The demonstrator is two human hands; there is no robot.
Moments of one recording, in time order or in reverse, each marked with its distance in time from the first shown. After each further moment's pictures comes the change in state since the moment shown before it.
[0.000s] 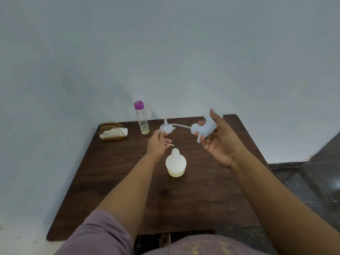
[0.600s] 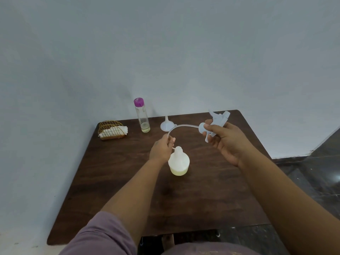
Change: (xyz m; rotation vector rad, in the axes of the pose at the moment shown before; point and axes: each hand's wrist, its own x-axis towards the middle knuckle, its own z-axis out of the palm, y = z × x) left_hand 0.003 -0.027 0.000 0.564 -0.136 0.208; right_hand 0.016 0.010 -0.010 -0.292 0.098 -0.139
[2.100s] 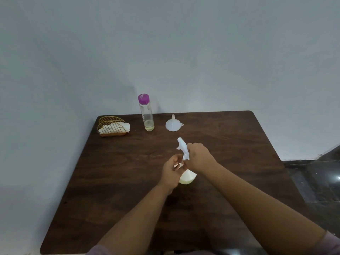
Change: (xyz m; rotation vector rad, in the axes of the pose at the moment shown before) left_hand -0.021 -0.037 0.048 -0.709 -0.059 -0.078; right_hand 0.125 0.111 0.039 -1.560 -0.169 -0.220
